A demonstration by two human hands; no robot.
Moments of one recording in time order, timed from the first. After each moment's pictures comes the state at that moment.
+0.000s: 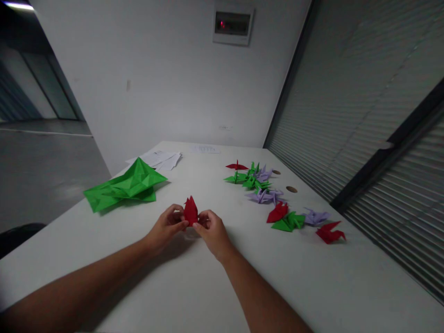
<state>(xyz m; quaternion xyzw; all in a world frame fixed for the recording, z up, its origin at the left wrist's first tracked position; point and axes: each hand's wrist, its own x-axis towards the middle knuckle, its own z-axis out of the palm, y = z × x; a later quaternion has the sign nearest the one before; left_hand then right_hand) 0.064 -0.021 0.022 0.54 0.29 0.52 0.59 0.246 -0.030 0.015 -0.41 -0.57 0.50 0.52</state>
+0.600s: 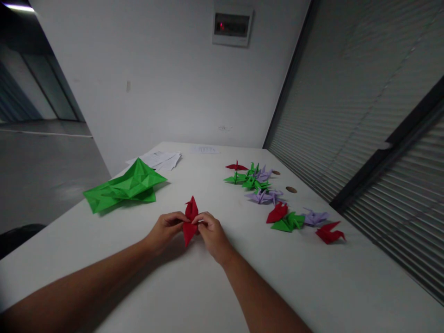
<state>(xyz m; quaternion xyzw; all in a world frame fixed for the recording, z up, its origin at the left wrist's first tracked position) 0.064 -0.022 0.027 0.54 0.34 0.51 0.57 0.245 -0.033 0.023 -0.36 -0.59 0.49 0.52</state>
